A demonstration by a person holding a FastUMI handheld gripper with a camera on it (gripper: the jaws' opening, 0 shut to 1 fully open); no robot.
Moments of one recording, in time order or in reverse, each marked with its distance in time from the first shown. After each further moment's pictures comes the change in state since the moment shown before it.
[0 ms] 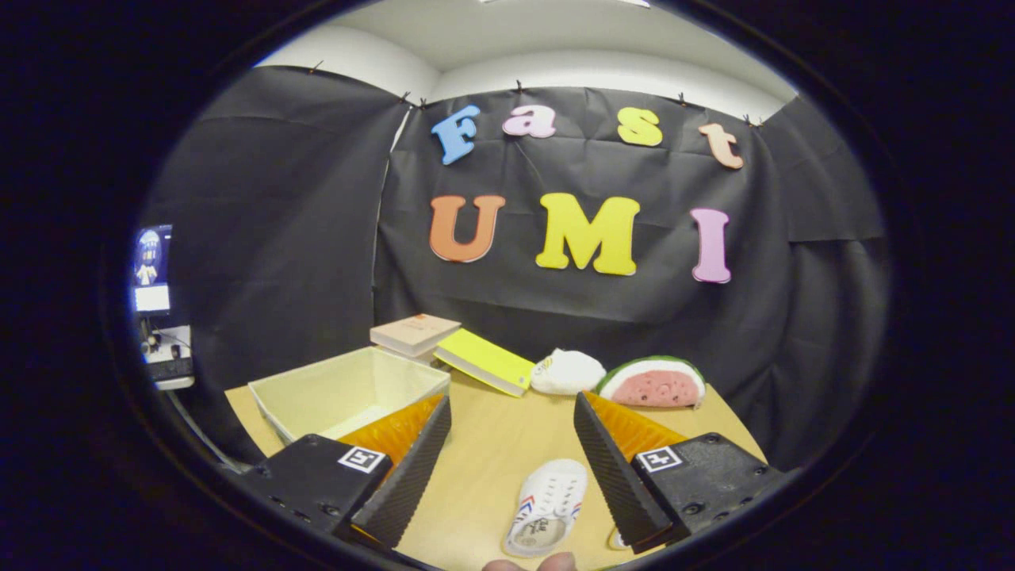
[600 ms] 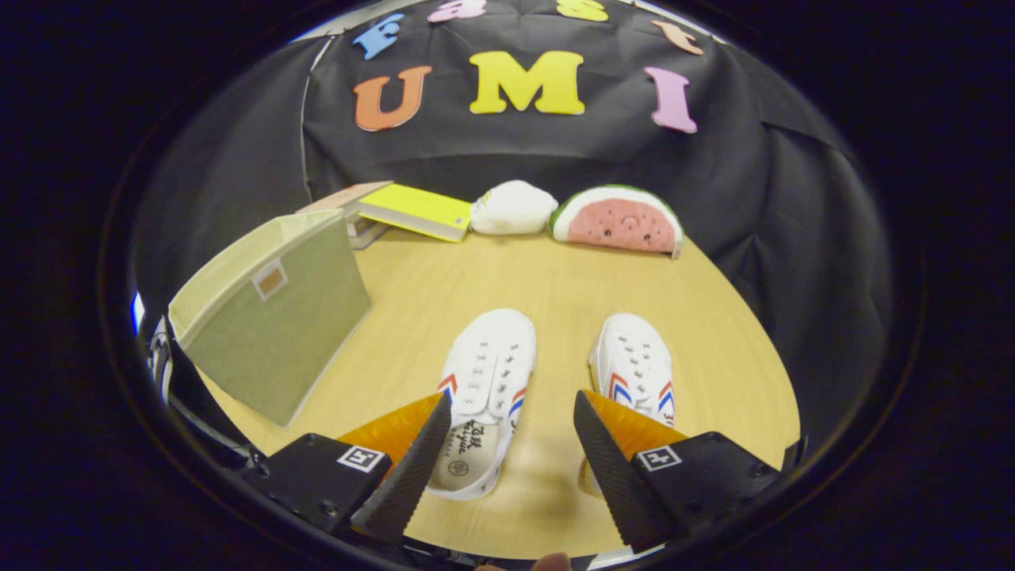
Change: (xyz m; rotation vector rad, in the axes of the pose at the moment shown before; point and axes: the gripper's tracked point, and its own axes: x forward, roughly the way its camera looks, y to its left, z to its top) arm 0.044 -0.059 -0.166 0.156 0.557 -0.064
